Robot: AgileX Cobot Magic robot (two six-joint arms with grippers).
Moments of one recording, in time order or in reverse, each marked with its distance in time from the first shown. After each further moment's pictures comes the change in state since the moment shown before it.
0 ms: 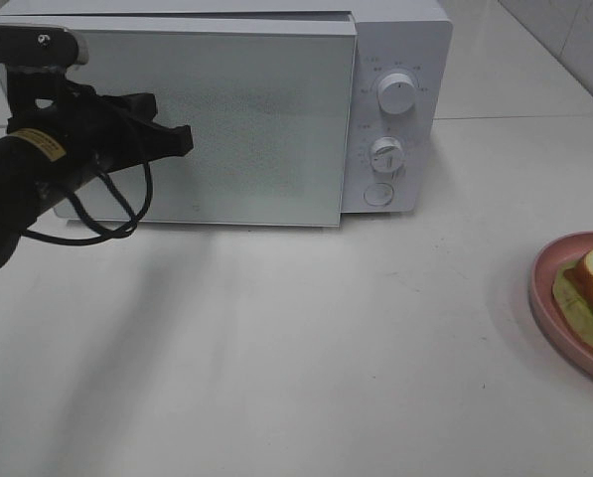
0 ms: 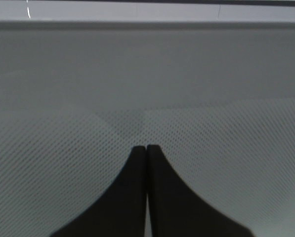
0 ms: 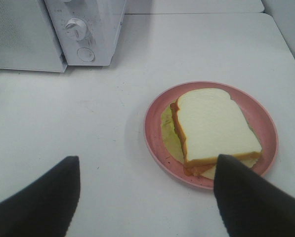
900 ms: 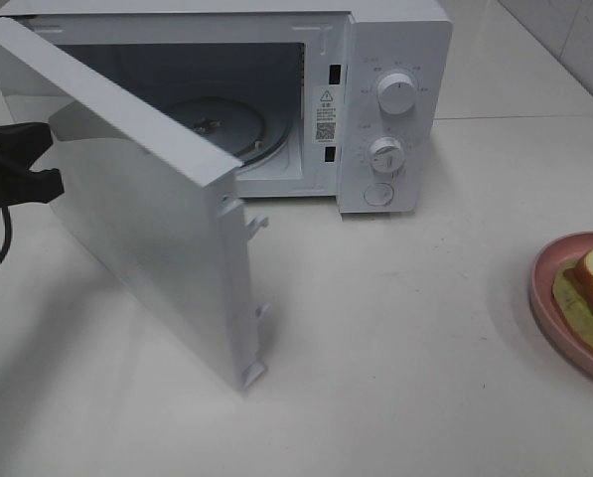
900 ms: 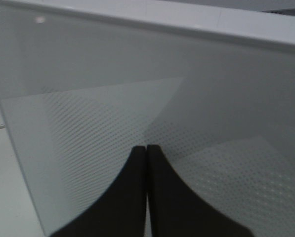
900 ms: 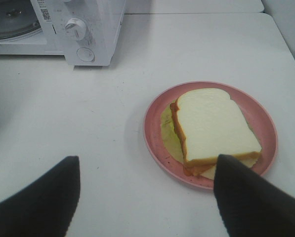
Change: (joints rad) left arm 0.363 -0.205 0.289 0.526 -0.064 -0.224; right arm 0.000 0.000 0.000 0.000 0.000 0.000
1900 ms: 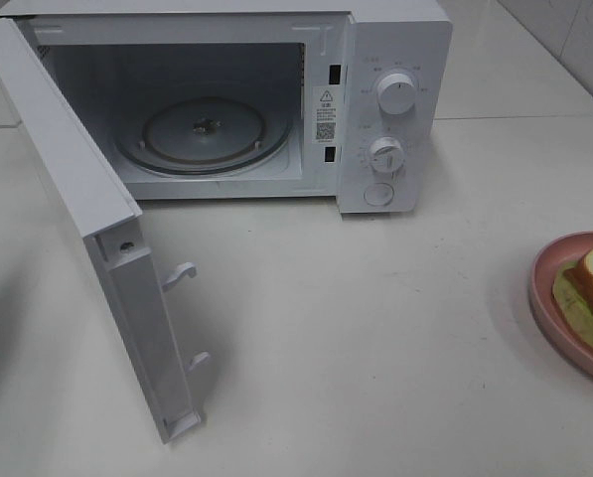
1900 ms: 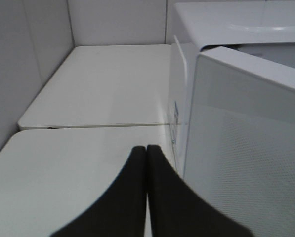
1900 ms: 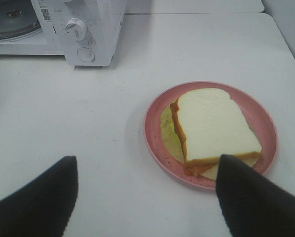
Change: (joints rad) left arm 0.228 -0.388 0.116 -0.148 0.230 0.077; right arm 0.000 0.000 0.000 0.000 0.000 0.000
